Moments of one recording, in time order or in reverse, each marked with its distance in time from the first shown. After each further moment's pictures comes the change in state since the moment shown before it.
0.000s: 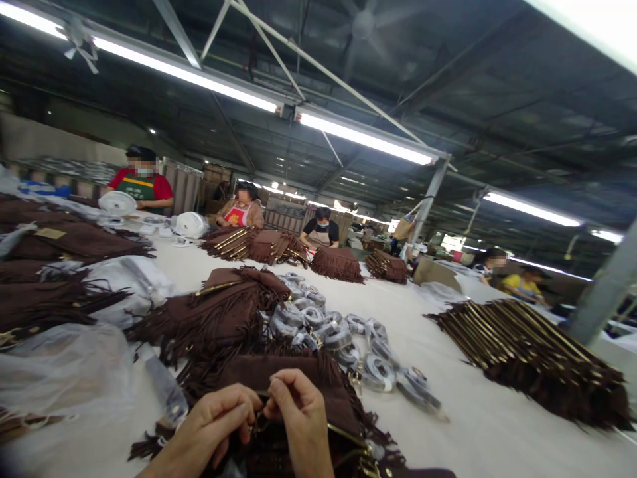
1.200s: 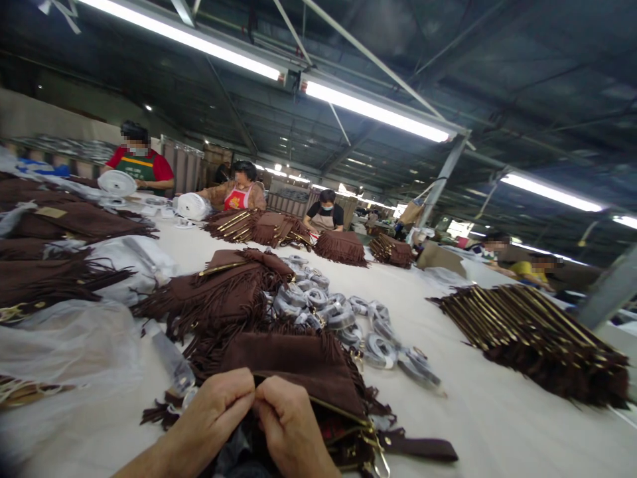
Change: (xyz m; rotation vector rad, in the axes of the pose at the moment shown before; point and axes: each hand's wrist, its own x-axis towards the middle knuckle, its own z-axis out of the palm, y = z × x) left_hand -0.006 0.000 0.003 0.573 0.030 0.219; right_hand -0.019 0.006 -0.003 -0.627 -0.352 -0.342
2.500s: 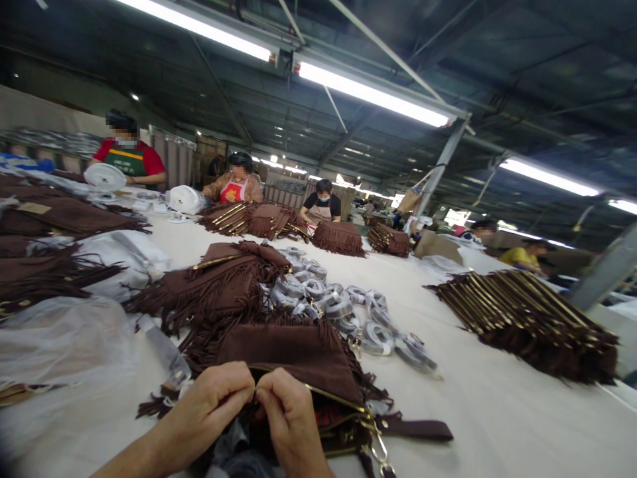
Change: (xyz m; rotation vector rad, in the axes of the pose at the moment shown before) left_hand 0.002 0.003 -0.007 -0.020 -0.054 0.094; right_hand -0.013 0.014 0.007 0.138 0.109 0.064
